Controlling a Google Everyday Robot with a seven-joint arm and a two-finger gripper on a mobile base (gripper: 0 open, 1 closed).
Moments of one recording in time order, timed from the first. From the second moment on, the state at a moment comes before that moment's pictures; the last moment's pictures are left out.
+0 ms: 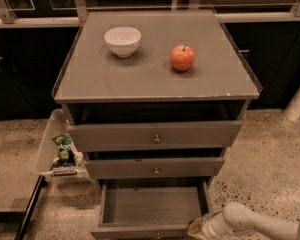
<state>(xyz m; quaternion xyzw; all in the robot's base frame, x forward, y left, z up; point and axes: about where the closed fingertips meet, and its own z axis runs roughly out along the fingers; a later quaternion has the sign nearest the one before) 0.409 -0.204 0.206 -0.57 0.77 0.20 0.21</state>
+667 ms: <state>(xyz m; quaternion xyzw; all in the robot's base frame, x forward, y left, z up) 0.396 -0.206 0.175 -0.58 0.76 0.20 0.21</state>
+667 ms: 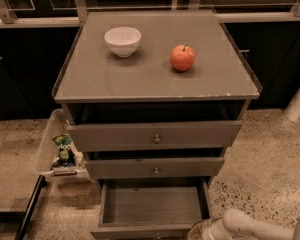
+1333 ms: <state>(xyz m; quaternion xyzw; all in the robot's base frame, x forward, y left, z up) 0.400 -0.207 0.154 -0.57 0.77 0.20 0.22</state>
